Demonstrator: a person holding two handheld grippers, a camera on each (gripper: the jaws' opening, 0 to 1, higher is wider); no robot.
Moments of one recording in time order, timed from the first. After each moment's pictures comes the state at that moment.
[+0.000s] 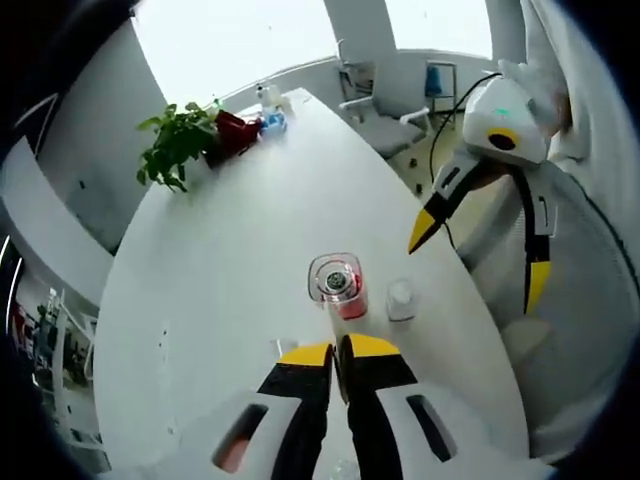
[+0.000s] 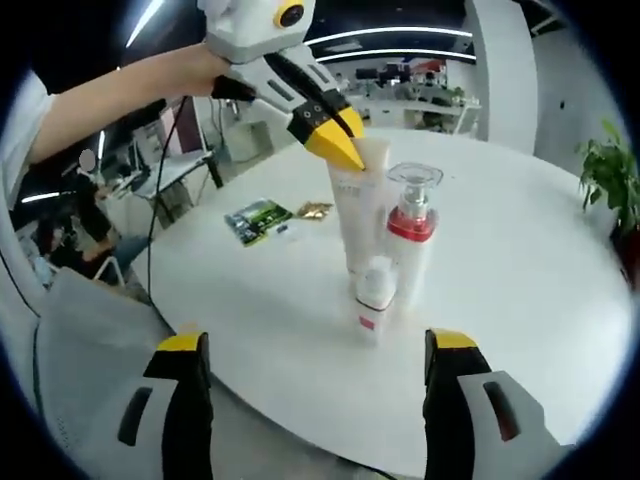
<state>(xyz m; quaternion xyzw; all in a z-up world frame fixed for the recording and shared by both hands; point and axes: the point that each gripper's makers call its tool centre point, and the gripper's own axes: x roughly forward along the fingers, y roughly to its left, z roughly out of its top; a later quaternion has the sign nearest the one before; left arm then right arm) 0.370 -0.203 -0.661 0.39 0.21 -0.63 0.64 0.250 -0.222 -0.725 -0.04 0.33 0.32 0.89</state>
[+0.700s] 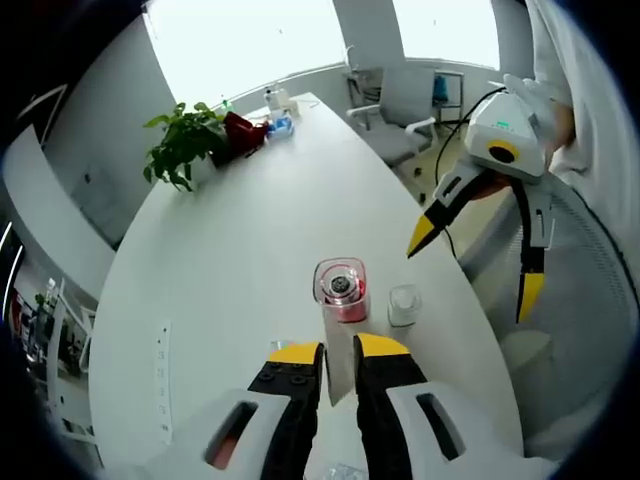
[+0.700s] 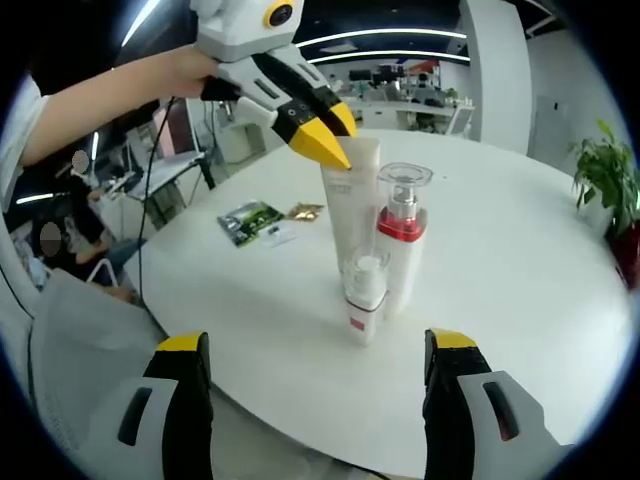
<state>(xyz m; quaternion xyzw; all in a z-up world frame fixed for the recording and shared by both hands) 0.370 -0.206 -0.656 0.37 0.21 -0.62 0.65 0.254 -0.226 -0.726 -0.05 0.33 0.30 0.89</state>
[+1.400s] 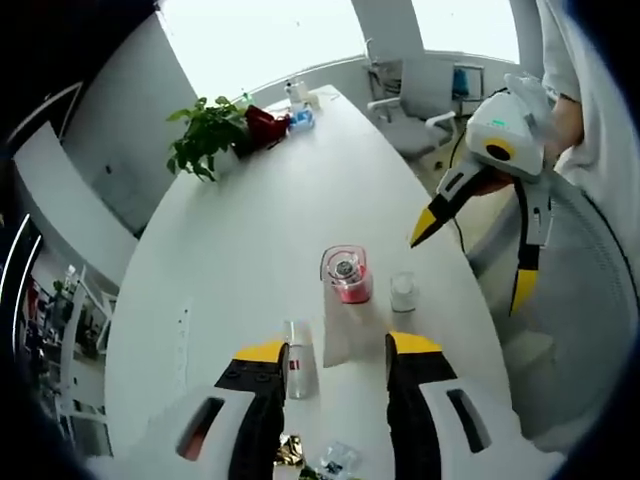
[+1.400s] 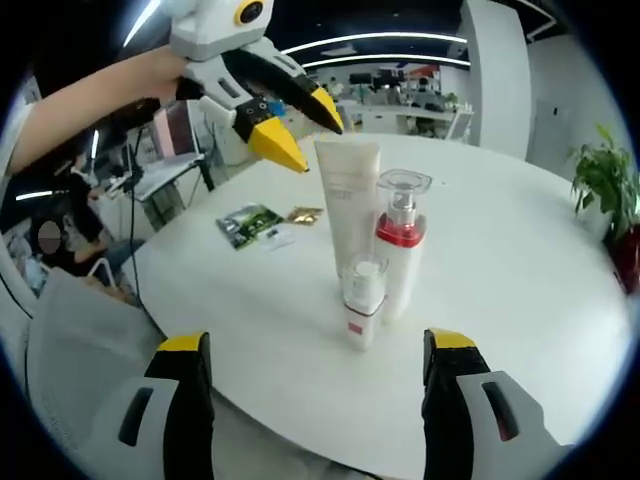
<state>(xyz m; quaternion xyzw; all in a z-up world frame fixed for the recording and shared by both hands) 0.369 -0.173 -0.639 0.39 0.22 -0.57 0.69 0.256 -0.226 -0.723 -0.05 0.32 0.30 0.90</state>
